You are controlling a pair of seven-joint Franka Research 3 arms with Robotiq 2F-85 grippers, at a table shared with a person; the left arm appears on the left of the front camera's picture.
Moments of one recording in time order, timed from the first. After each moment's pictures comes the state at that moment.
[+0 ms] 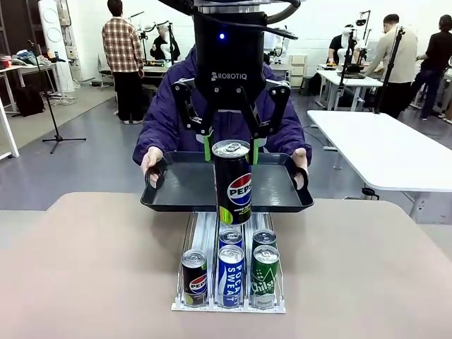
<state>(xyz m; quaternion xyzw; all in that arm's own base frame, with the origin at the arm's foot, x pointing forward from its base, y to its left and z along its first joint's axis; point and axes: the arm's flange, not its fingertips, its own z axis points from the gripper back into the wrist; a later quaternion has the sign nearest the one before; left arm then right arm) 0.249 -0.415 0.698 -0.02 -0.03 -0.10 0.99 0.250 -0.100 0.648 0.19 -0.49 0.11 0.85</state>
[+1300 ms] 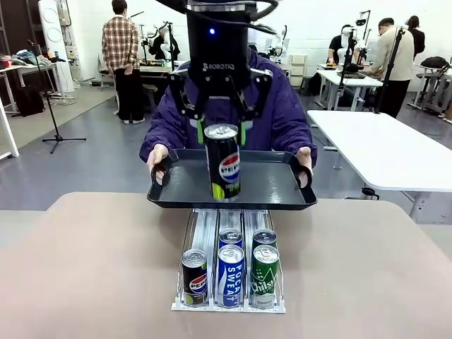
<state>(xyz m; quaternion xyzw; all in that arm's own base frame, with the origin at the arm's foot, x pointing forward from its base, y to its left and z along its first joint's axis) 0.315 -0.395 0.703 -0.03 -0.04 -0.07 1.00 0.250 -0.100 0.648 0.19 -0.49 0.11 0.85</state>
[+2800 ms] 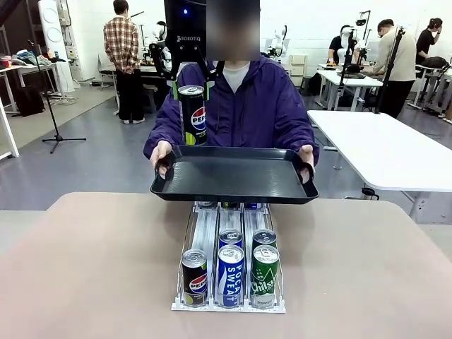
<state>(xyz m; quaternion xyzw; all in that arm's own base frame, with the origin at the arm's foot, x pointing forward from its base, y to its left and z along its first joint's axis) 0.462 -0.340 0.727 0.00 -0.06 0.02 1.00 0.250 -0.100 0.648 0.19 -0.49 0.11 0.85</state>
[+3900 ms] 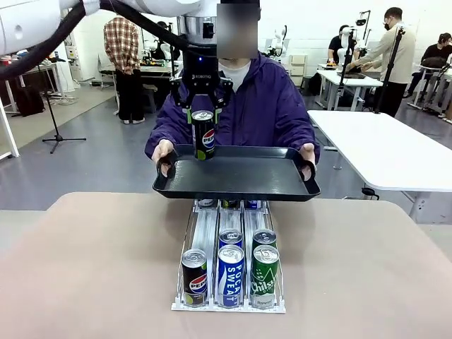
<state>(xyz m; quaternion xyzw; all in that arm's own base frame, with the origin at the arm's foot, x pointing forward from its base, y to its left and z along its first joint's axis) 0.547 -0.351 0.650 0.00 -0.08 0.03 1.00 0.250 -0.100 0.648 0.19 -0.49 0.11 0.85</state>
